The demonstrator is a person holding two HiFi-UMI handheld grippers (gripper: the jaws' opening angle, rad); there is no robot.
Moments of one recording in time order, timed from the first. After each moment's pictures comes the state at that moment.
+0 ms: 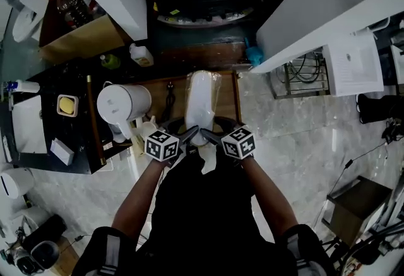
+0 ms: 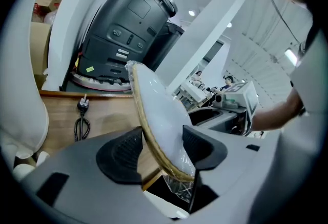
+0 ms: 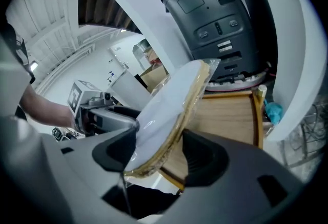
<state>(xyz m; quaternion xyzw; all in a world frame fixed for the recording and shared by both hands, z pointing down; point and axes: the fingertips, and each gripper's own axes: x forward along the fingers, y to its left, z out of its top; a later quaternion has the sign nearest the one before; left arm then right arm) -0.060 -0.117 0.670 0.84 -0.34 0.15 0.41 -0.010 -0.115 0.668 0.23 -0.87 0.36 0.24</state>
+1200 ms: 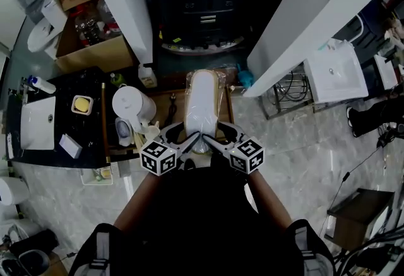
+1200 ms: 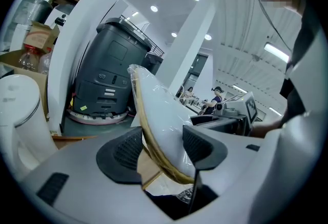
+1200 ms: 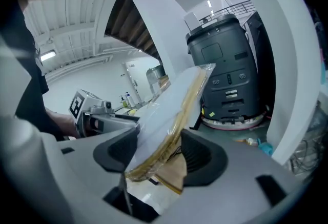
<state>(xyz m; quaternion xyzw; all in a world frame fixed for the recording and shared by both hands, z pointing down) -0.053 -0.080 0.500 0.88 -0.37 0.07 0.29 0.001 -0.079 0.498 0.26 -0.92 0.23 0.15</state>
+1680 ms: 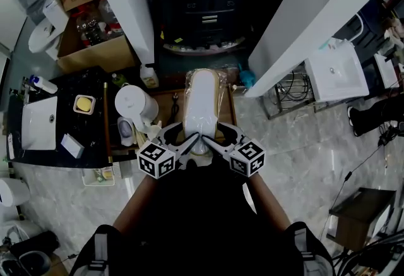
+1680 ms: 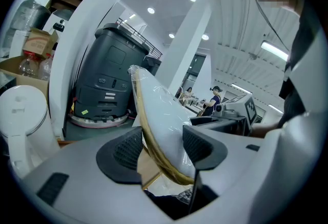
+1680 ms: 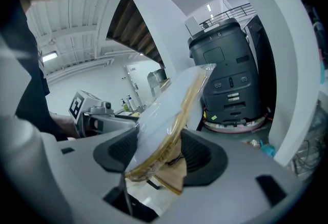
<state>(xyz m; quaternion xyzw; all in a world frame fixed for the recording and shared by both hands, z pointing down) -0.066 -0.070 0.484 0.89 -0.37 0.06 0.27 -0.013 -0.068 0.483 0.27 -0.93 0.23 0.12</state>
